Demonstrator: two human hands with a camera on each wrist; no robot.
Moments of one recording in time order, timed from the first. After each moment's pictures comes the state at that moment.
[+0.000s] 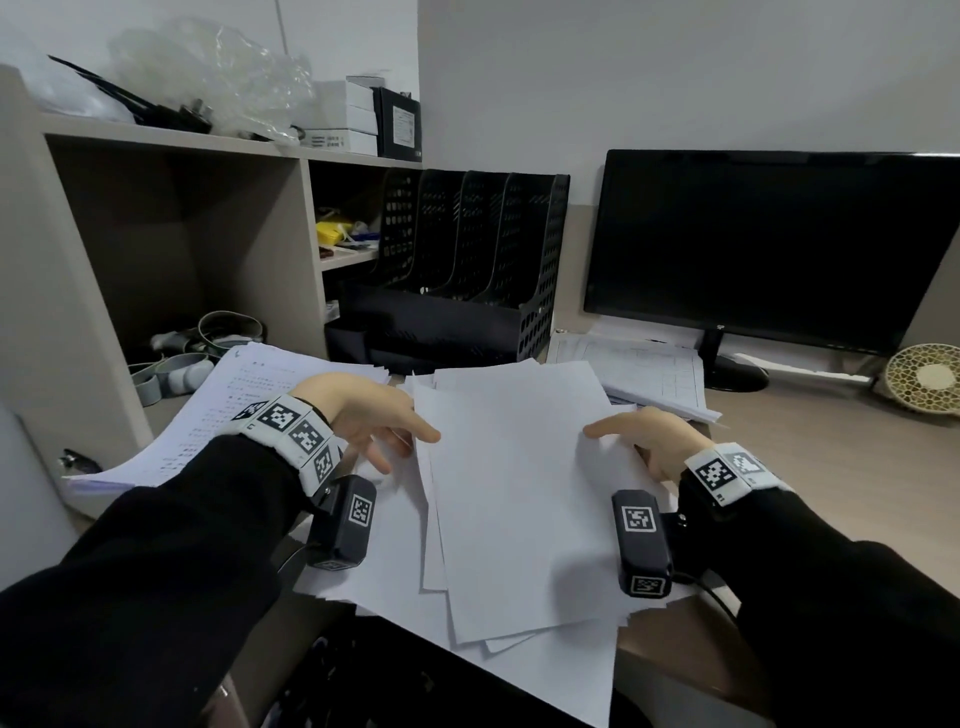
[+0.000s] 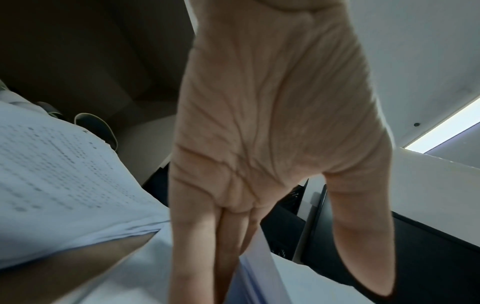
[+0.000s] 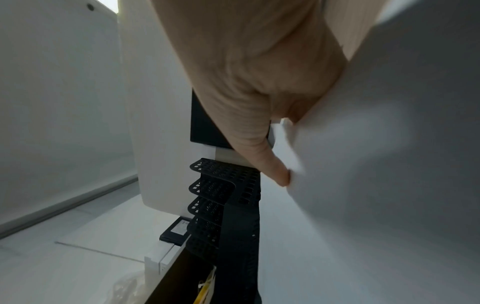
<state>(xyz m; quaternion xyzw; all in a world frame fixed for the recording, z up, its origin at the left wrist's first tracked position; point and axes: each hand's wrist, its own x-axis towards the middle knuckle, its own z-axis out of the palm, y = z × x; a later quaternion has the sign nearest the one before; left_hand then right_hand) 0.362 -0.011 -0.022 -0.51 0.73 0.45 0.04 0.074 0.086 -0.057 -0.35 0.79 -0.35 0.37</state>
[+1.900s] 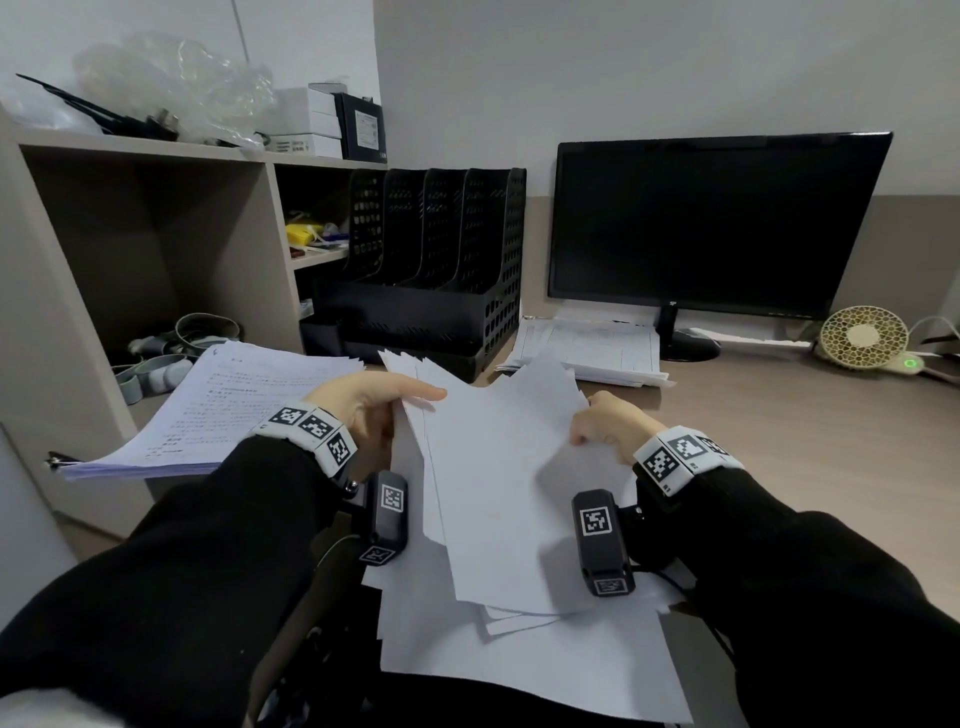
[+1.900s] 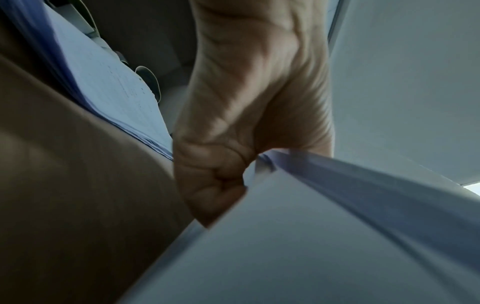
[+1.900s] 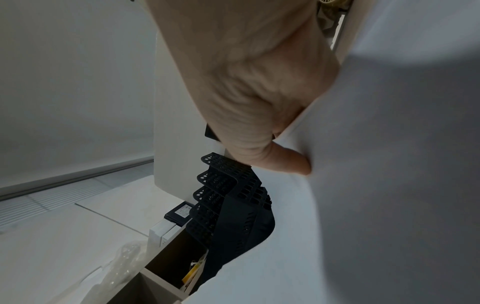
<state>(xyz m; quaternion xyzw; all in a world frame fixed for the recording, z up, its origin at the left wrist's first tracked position) 0.333 0.031 -0.036 -0.54 0.56 0.61 -0.17 0.107 0.134 -0.045 -0.43 0.86 -0.17 0.23</state>
